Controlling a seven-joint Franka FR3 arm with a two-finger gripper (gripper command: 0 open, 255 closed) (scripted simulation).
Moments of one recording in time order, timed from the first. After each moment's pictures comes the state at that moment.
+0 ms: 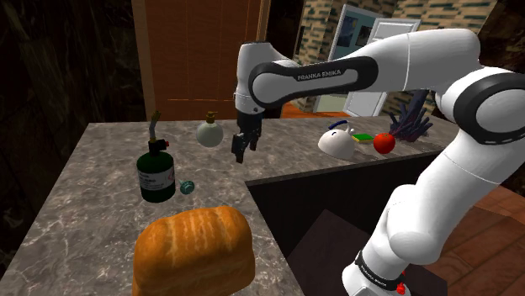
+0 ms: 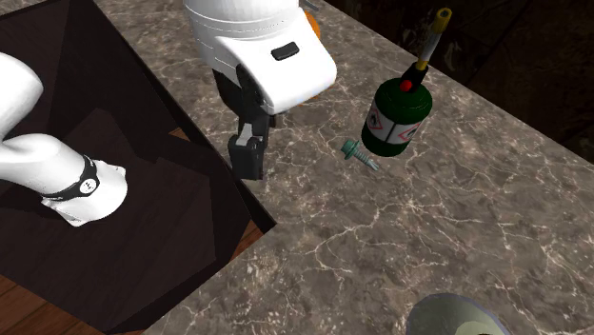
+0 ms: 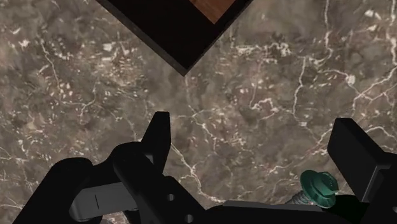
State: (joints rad) arm 0.12 -0.15 0.14 -2.06 0.00 1.88 0.02
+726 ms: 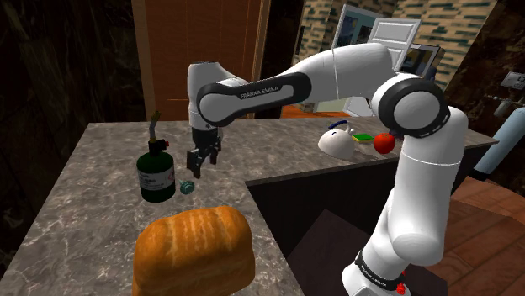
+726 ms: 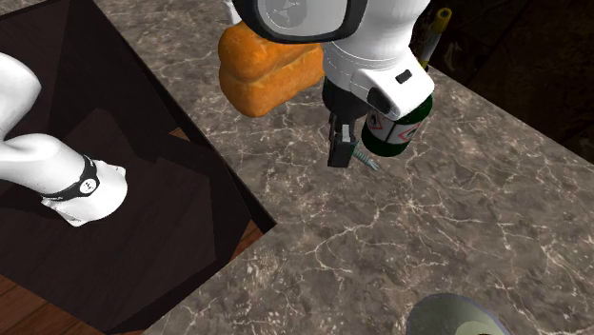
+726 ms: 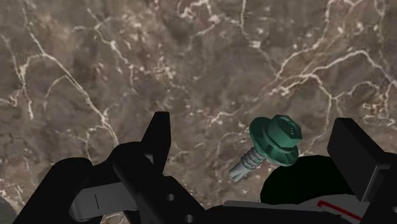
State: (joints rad) arm 0.18 0.25 0.20 -1.74 -0.03 1.94 0.09
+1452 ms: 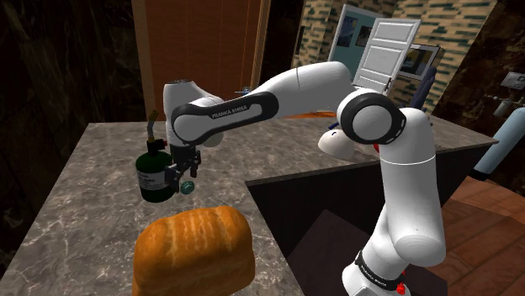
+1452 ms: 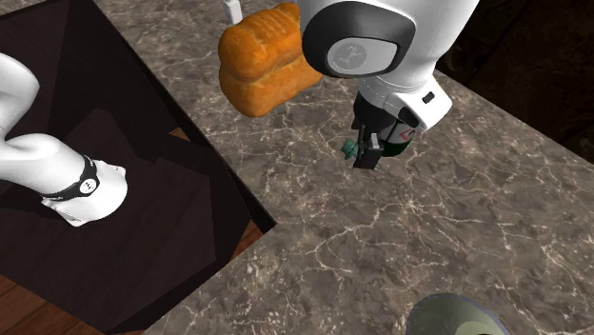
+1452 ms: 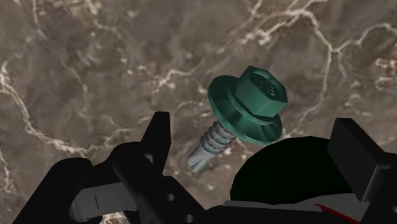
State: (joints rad) arm 0.23 0.48 0.21 -1.55 -0.06 1.97 0.12
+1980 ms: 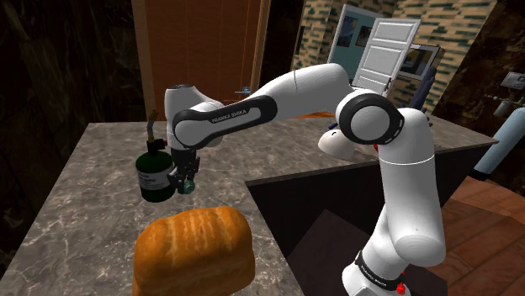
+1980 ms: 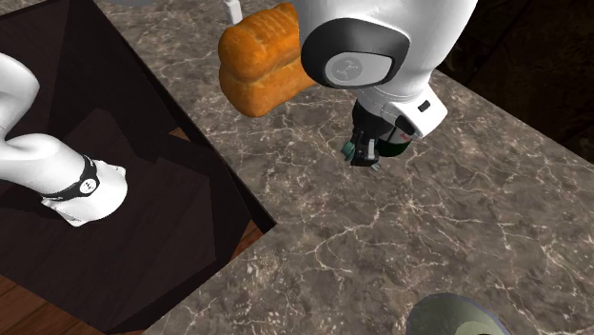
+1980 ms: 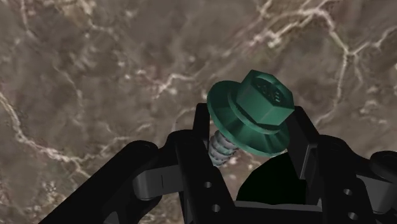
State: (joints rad) arm 0.23 0.49 0.21 -1.57 -0.06 2.01 0.11
